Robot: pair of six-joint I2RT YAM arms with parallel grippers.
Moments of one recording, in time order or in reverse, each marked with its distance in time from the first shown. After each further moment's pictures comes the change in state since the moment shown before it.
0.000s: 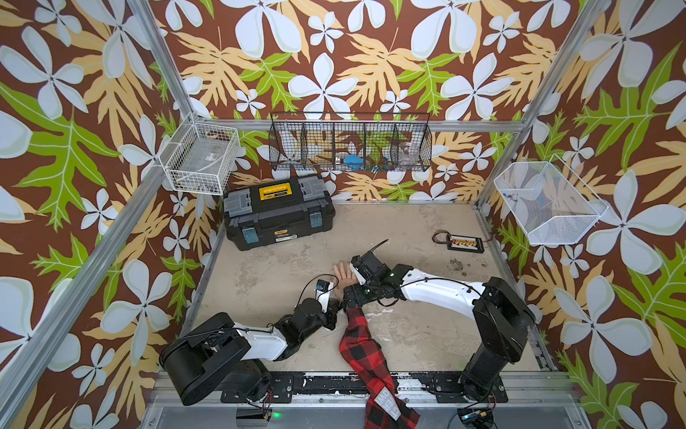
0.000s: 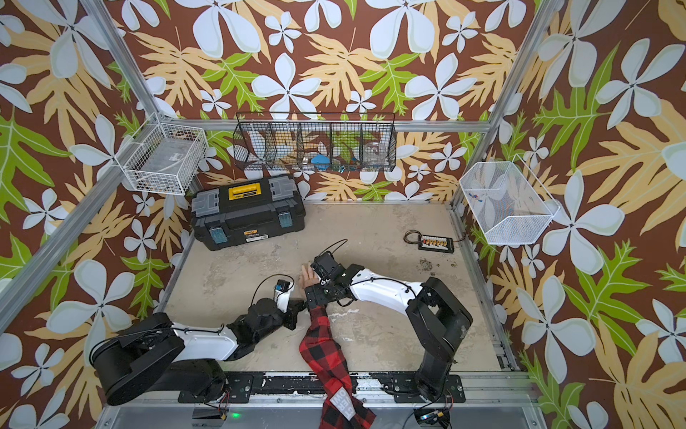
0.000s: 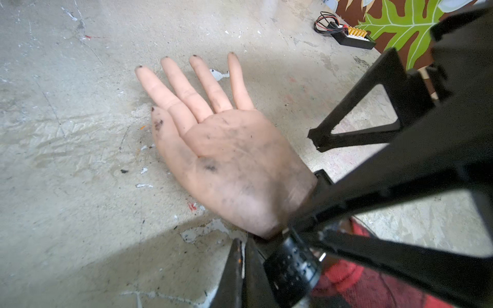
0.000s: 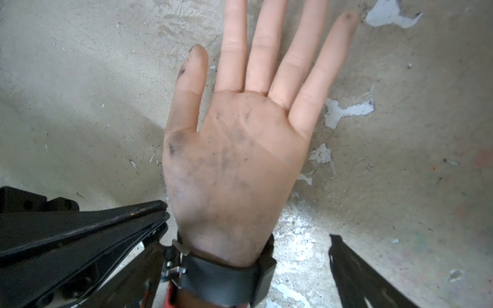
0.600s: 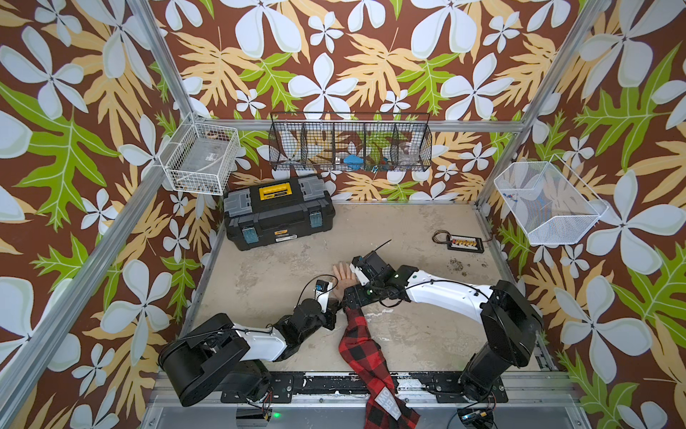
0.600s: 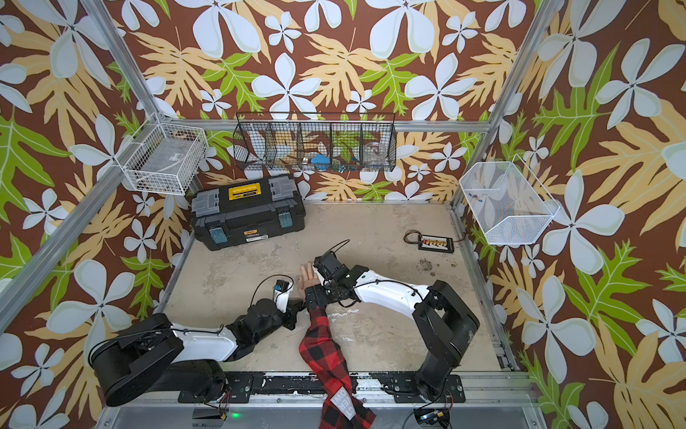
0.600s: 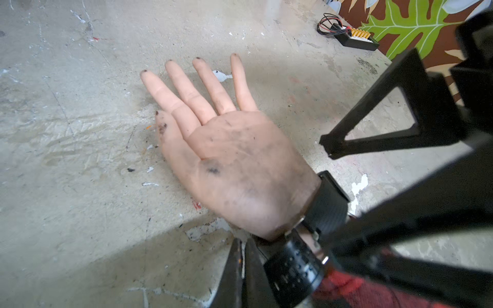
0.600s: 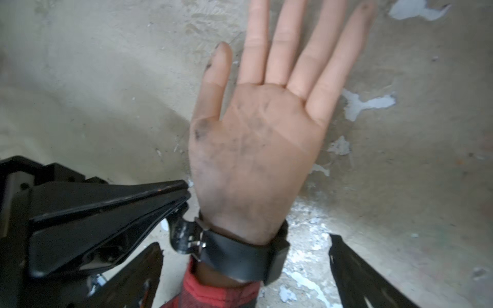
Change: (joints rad) left arm 0.000 -0.010 -0.007 0.000 -0.014 0.000; right arm -0.003 -0.041 -0.032 0.036 -0.111 0.003
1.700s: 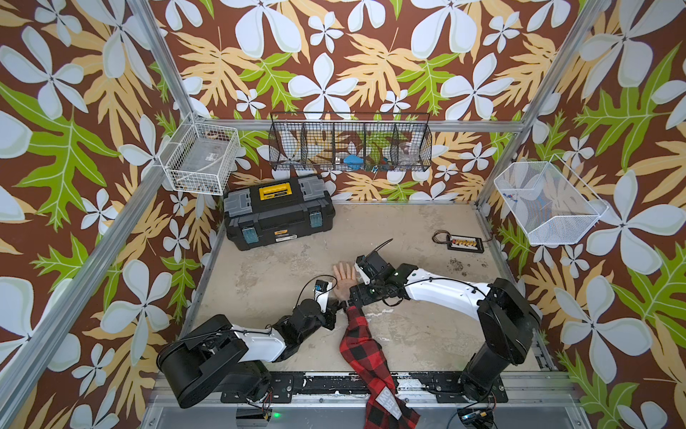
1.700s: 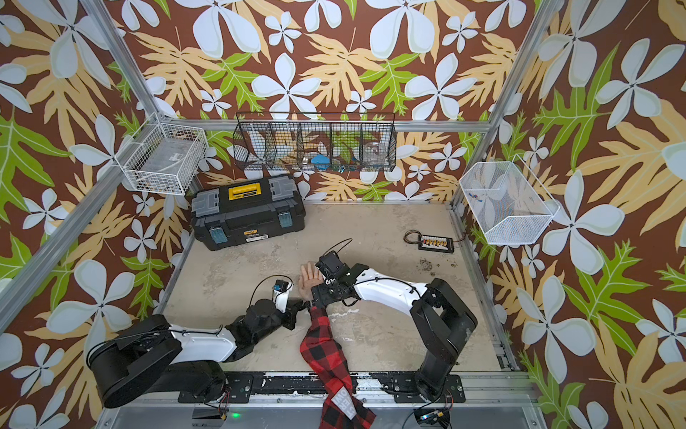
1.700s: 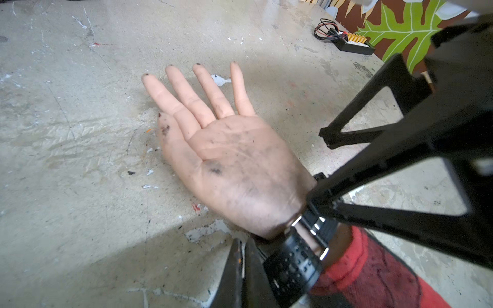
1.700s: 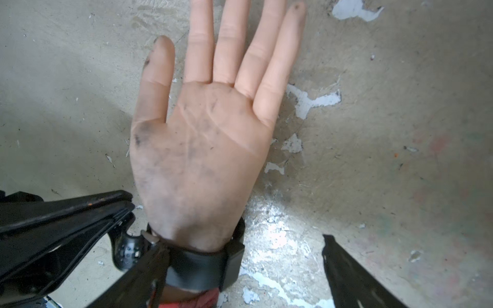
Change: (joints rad) left arm 0.000 -0.010 -0.006 0.006 -0.003 0.000; right arm -0.026 0.018 0.000 -0.054 0.130 -0.036
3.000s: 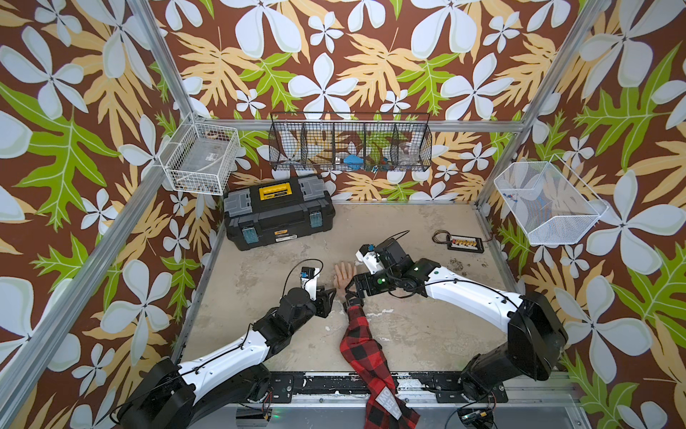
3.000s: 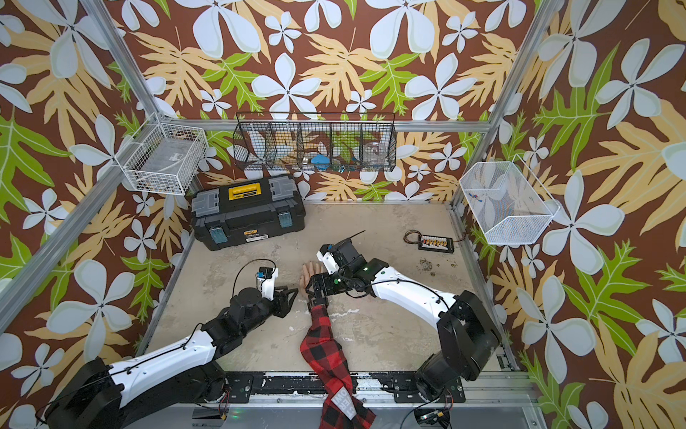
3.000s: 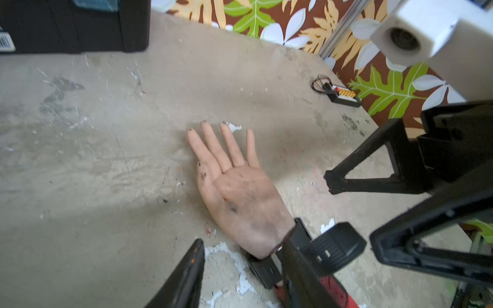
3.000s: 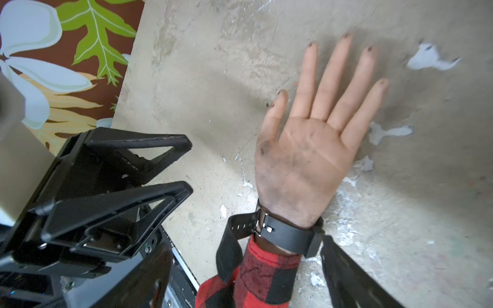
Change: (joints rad) left arm 0.096 -0.364 0.103 -0.424 0.053 -0.109; right arm -0.079 -0.139 -0.025 0.087 -0.385 0.038
